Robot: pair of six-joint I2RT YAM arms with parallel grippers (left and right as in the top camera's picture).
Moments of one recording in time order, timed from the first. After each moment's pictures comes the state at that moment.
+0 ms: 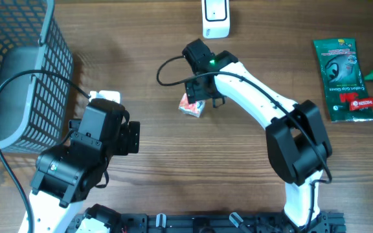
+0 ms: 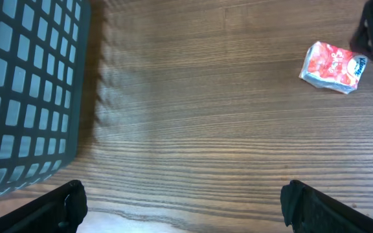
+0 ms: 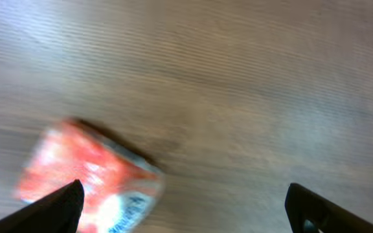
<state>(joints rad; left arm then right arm) -0.41 0.96 1.12 -1.18 -0.32 -0.25 0.58 2.08 1.63 -0.89 0.13 0.36</state>
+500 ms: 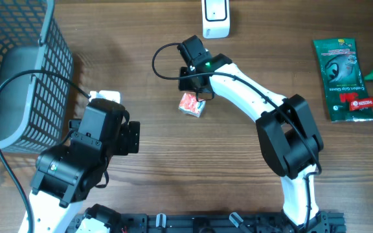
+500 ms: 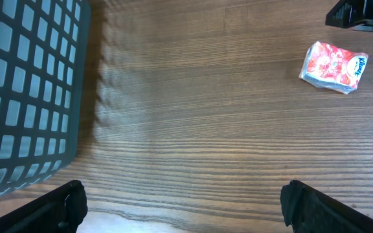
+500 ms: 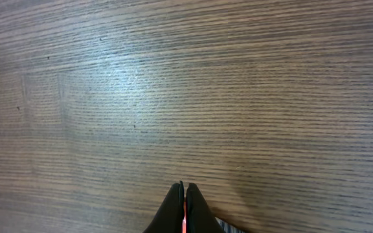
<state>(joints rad) -0.41 0.96 1.12 -1.18 -0.32 -0.25 0.58 2.16 1.63 -0.63 -0.03 0.62</state>
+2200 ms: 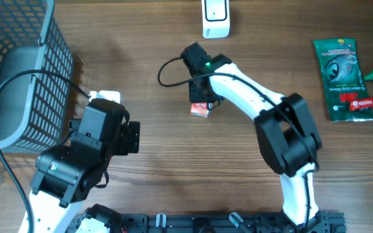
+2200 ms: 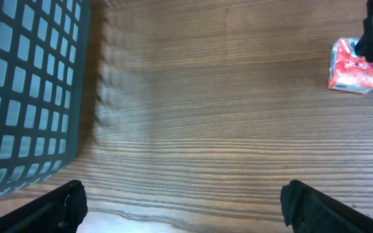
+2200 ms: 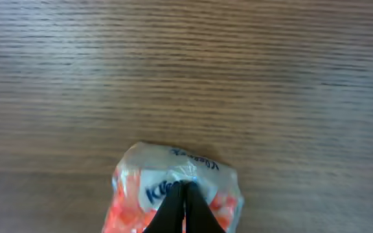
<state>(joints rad) -0.41 0.96 1.12 -1.18 -0.32 -0.25 0.58 2.18 1.63 -0.86 0.07 0.51</state>
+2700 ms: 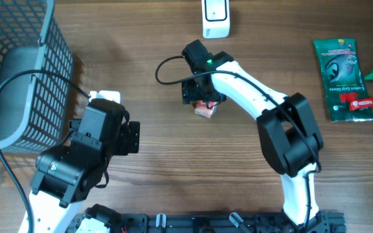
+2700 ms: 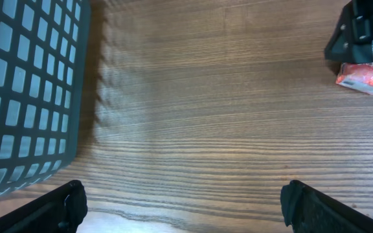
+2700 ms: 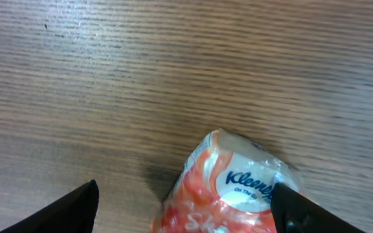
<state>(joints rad) -0.41 0.96 1.12 -1.18 -0.32 -0.25 0.56 2.16 1.65 -0.88 -0.04 0.45</state>
